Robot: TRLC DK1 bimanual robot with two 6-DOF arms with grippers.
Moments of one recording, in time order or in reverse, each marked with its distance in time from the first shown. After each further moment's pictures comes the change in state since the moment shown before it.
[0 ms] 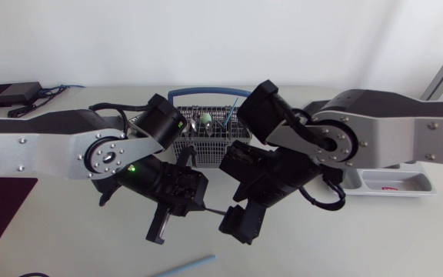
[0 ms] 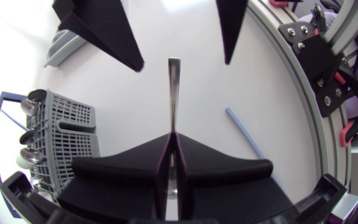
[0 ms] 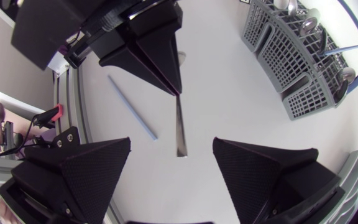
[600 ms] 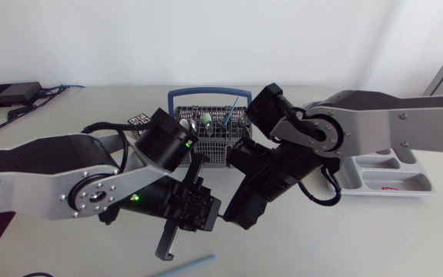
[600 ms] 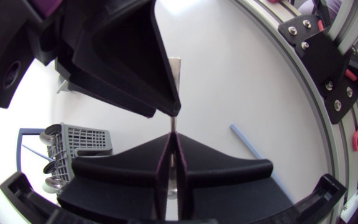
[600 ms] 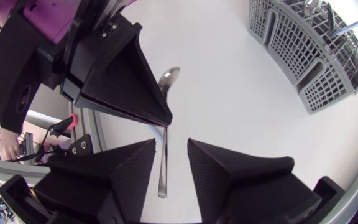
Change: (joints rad) left arm -0.139 -0.081 -0.090 0.148 -0.102 -0.012; right arm -0.099 0.069 0.005 0.012 -0.184 -0.008
